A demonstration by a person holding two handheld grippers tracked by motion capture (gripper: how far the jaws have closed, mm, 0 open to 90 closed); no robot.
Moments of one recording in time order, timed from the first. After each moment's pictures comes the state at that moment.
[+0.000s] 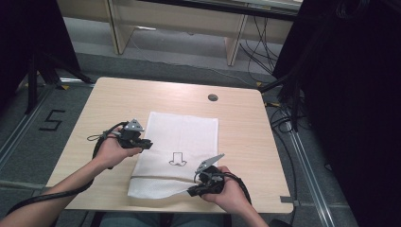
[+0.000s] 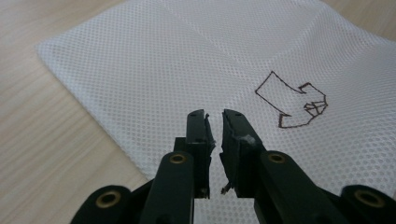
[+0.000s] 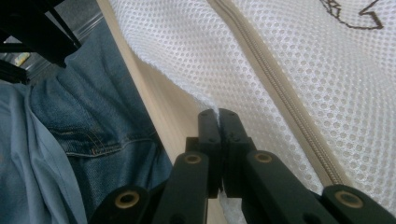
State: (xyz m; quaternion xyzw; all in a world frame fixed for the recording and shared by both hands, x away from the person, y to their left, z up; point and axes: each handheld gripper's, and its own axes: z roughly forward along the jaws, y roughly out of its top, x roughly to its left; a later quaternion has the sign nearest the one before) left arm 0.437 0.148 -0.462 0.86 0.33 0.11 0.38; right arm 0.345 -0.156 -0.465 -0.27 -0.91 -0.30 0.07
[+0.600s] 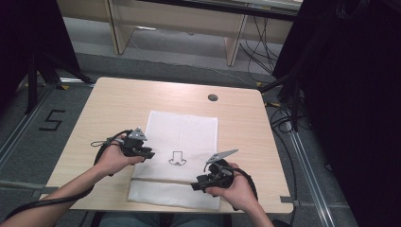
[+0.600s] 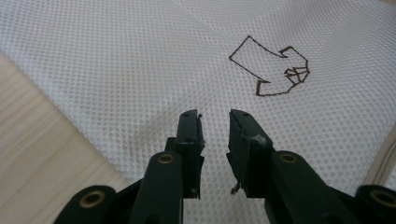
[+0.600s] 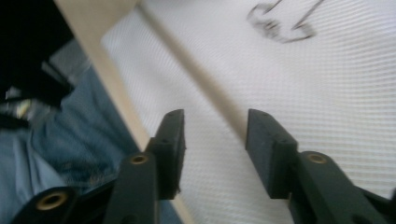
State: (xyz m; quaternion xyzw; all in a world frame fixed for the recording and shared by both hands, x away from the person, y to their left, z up) left arm 0.423 0.144 -0.477 0.87 0.32 0.09 0.36; right arm 0.355 -0.183 -0.452 -0.36 -0.86 -0.35 0.05
